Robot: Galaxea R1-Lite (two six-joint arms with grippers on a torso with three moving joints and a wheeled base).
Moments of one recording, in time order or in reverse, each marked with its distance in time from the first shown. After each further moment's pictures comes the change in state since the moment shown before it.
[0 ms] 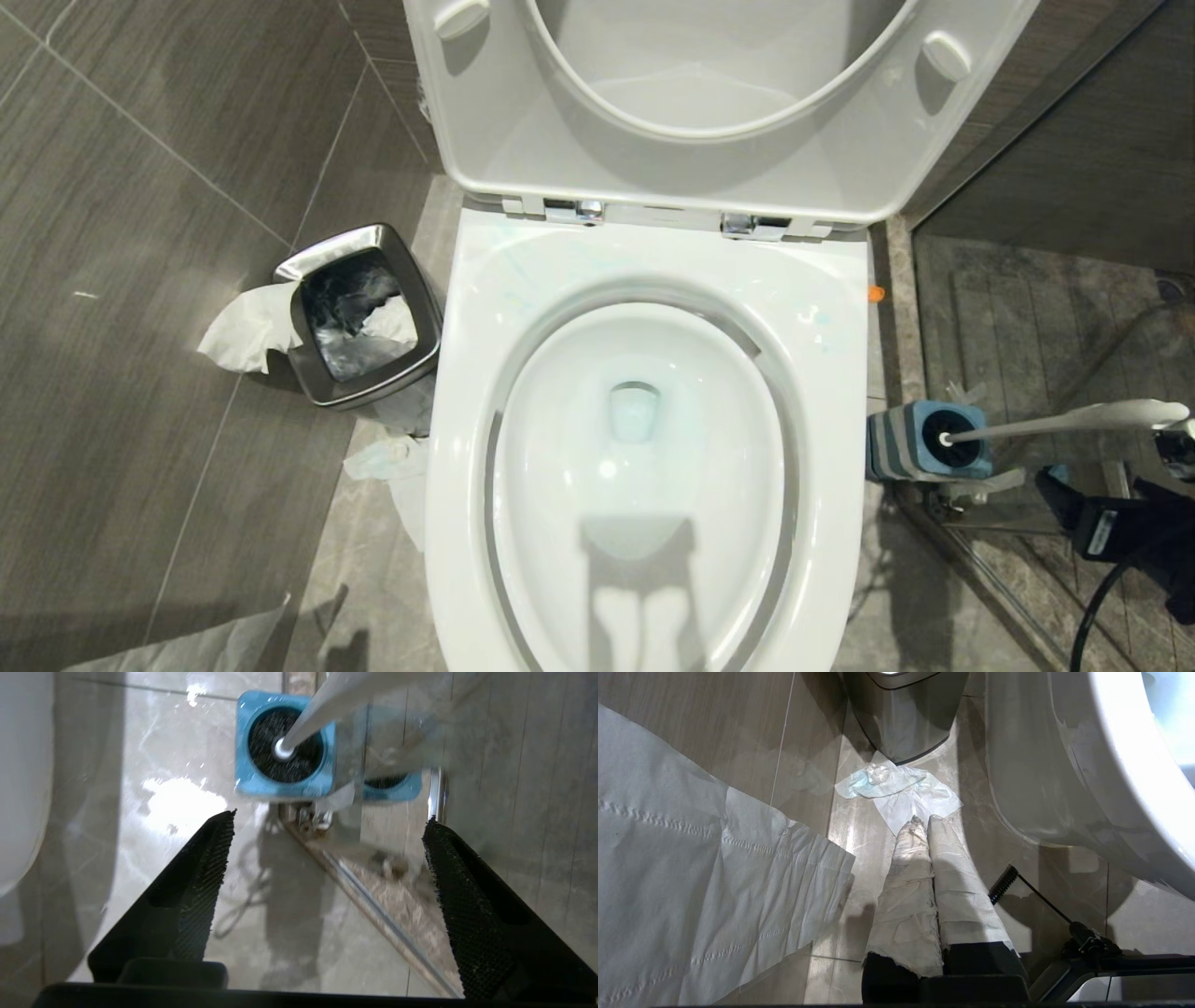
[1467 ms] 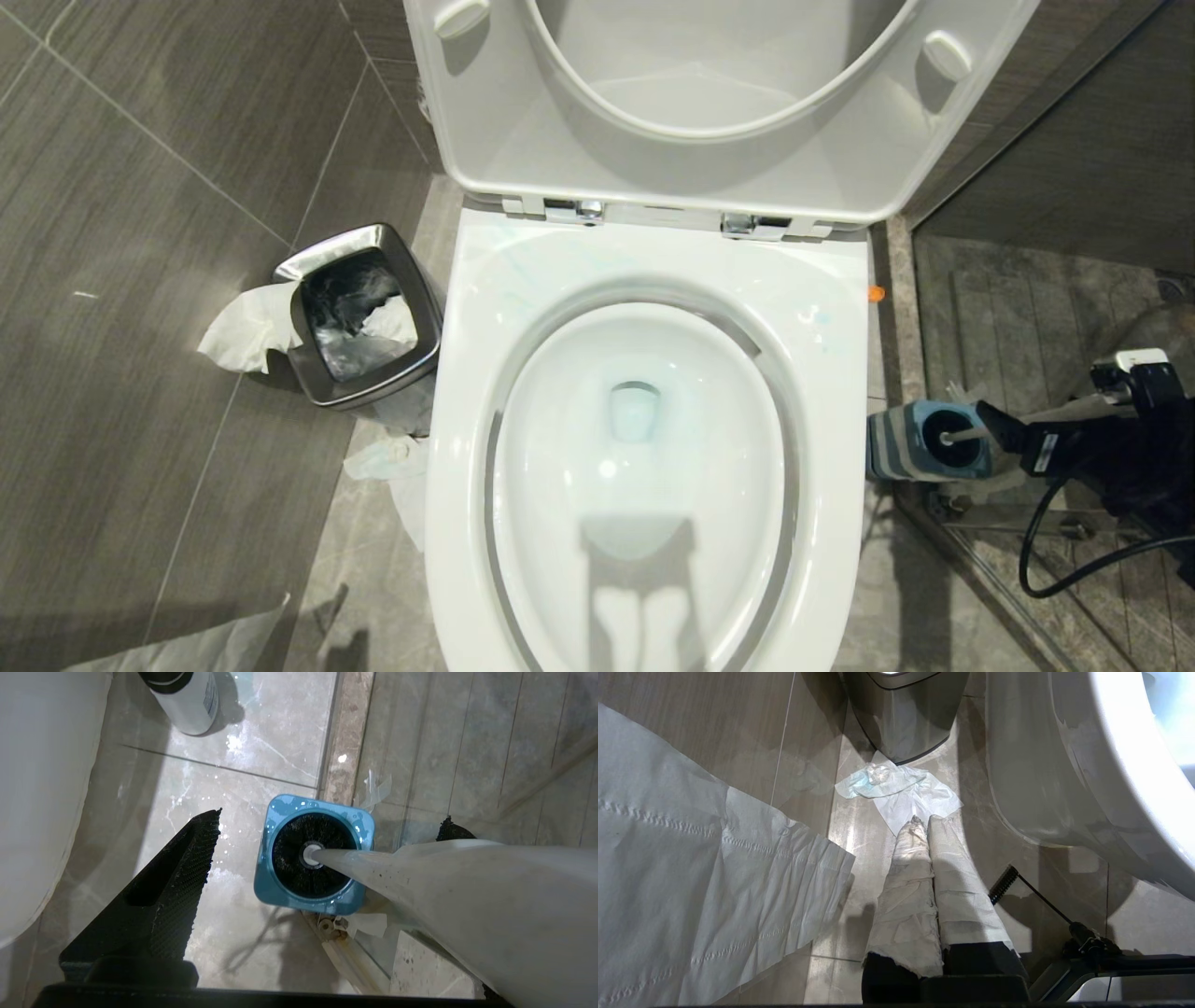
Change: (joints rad) left arm 0.000 0.000 0.000 0.000 0.000 0.000; right arm -0.027 0.200 -0.318 -0.002 0.191 -0.062
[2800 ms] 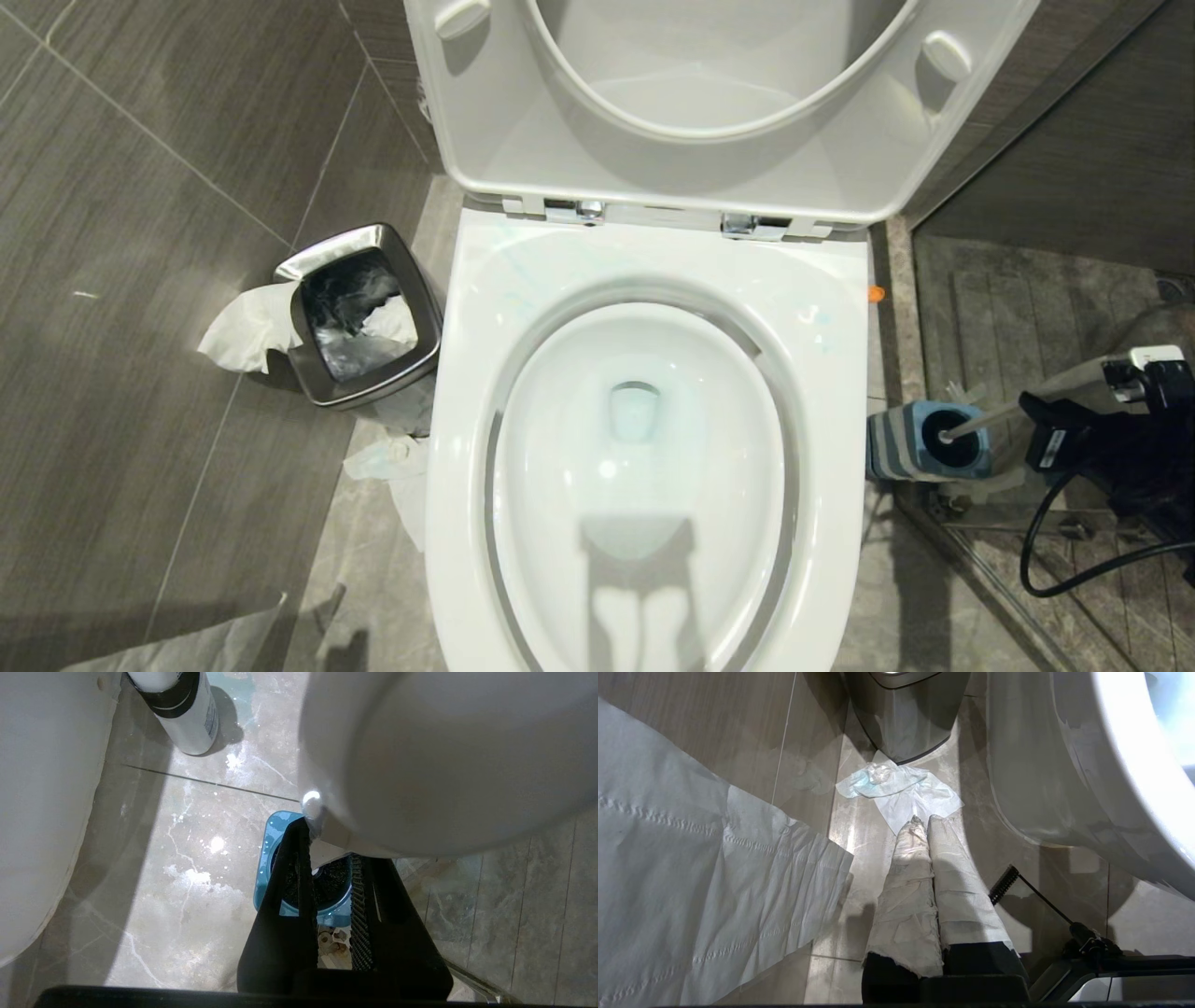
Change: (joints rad) left arm 0.000 0.000 0.000 0.000 0.000 0.000; right arm 0.000 -0.012 0.024 -0.049 0.001 0.017
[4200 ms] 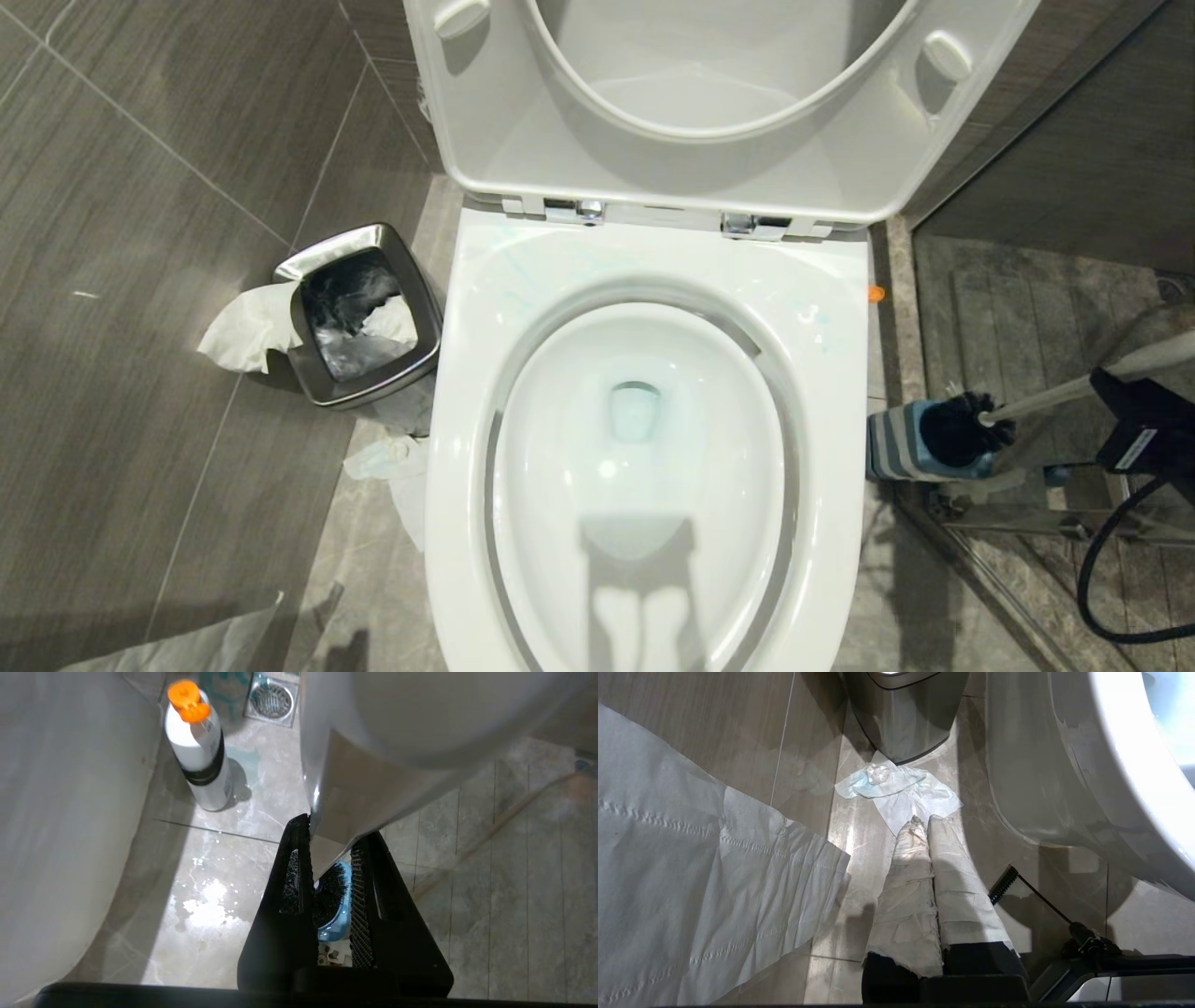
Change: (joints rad) left arm 0.000 0.000 0.000 0.000 0.000 0.000; right arm 0.002 -0.295 0.172 -0.065 -0.013 0.036
